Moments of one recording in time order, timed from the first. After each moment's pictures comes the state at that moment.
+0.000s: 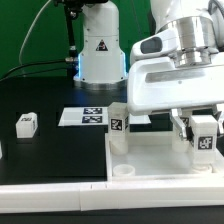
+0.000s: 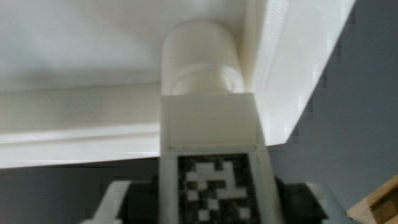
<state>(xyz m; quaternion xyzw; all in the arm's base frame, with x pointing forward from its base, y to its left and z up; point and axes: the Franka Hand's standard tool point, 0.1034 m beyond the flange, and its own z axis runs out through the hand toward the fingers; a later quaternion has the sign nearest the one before) 0.624 0.113 0.072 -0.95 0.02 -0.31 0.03</state>
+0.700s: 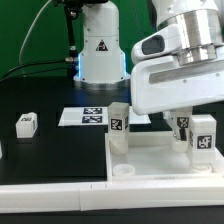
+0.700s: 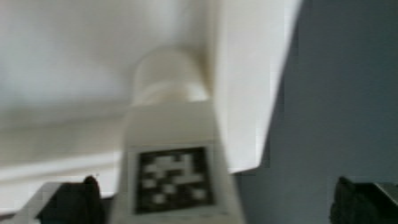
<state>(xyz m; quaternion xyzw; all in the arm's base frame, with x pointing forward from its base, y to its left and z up) 0.628 0.124 0.077 -0.98 0.04 -0.17 0.09</state>
